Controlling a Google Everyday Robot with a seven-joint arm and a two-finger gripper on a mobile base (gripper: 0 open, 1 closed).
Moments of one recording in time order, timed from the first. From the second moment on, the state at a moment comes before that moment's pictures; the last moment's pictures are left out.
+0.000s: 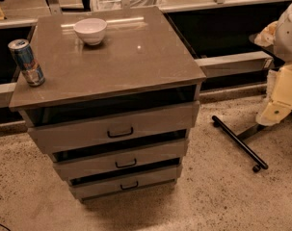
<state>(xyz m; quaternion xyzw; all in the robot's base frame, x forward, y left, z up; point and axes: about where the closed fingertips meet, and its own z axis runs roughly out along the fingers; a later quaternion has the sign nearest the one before) 0.438 -0.217 0.976 -0.60 0.78 -0.03 0.16</state>
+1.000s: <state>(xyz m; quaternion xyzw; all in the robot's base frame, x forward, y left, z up) 0.448 -0.176 0.837 -0.62 0.74 0.14 0.21</state>
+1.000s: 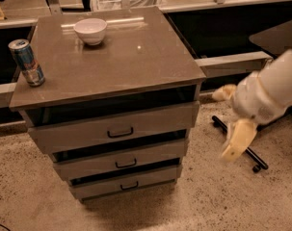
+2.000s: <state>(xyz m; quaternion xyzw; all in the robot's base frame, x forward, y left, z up) 0.433 -0.102 0.709 -0.63 0.67 0.30 0.26</state>
